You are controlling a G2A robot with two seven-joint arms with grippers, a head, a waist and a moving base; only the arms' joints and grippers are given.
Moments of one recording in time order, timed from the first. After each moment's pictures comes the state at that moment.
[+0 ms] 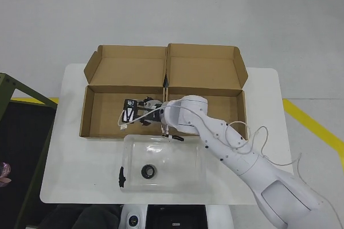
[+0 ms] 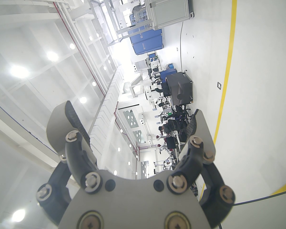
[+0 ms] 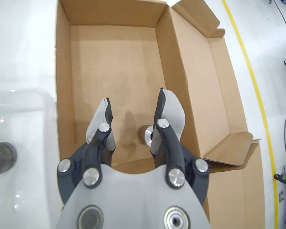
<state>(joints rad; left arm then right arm) -0.33 -0.16 -0.45 -1.44 1.96 -0.37 0.19 -0.63 -1.48 0.68 -1.36 -1.32 -0.62 0.50</state>
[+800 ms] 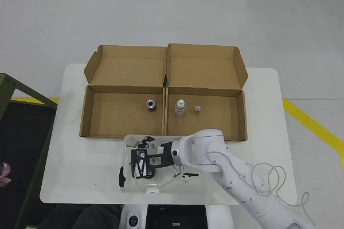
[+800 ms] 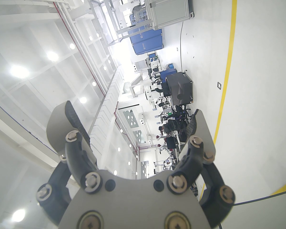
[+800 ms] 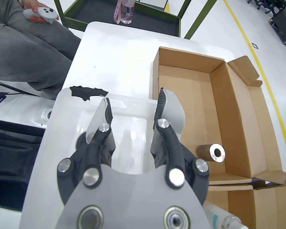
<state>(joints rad) -0.33 -0.16 -0.45 -1.44 1.96 -0.37 0.19 -1.00 -1.37 0.80 -1.81 -1.31 -0.88 0.55</state>
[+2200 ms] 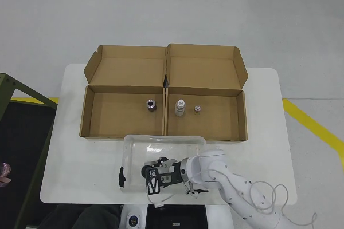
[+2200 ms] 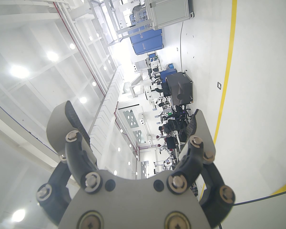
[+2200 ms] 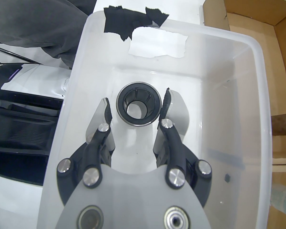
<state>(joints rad) -0.33 -0.16 -0.45 -1.44 1.96 -0.37 0.19 -1.16 -1.29 0.80 -1.77 -1.47 -0.91 0.50</state>
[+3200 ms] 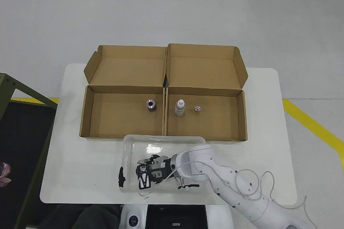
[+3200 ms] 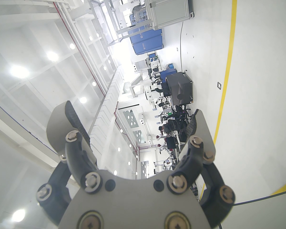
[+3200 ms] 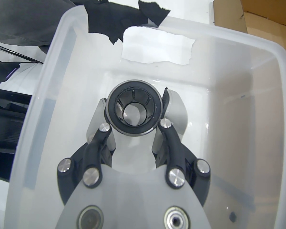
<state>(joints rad) -0.33 -0.16 -0.45 -1.44 1.96 -0.37 0.19 -1.02 -1.33 0.68 -1.62 -1.43 -0.86 0.46</state>
